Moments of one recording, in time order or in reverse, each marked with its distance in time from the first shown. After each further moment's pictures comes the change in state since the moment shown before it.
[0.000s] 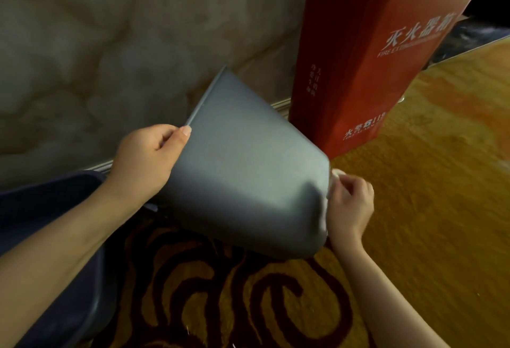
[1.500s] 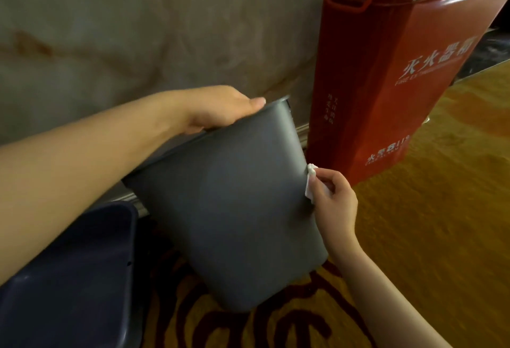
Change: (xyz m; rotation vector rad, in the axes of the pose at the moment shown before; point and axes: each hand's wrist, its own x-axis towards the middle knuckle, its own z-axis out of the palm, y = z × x) left_hand 0.116 0.067 0.001 -0.021 -0.780 -0.138; right_hand 0.001 -0.063 0.035 0.314 -0.257 -0.017
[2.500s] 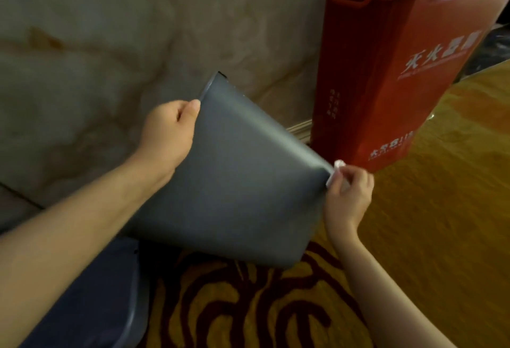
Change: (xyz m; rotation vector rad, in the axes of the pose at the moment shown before) left_hand -0.041 -0.059 0.026 -0.104 0.889 0.062; right_hand 0.011 0.019 -0.004 -0.205 0.279 -0.154
